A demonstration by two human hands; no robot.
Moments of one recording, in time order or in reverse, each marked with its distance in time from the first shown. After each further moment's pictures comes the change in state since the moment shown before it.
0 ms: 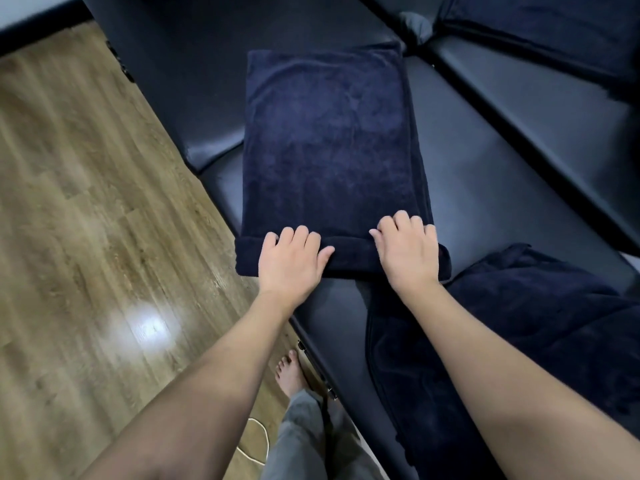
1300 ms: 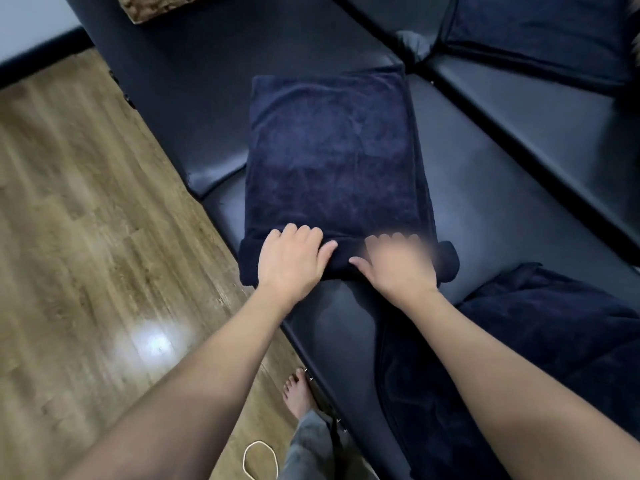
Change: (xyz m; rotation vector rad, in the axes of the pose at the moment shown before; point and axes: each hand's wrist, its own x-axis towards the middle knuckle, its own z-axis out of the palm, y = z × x) left_hand 0.053 -0.016 -0.020 -0.058 -0.160 0.065; right_hand 0.021 -0.004 0.012 0.001 0.025 -0.224
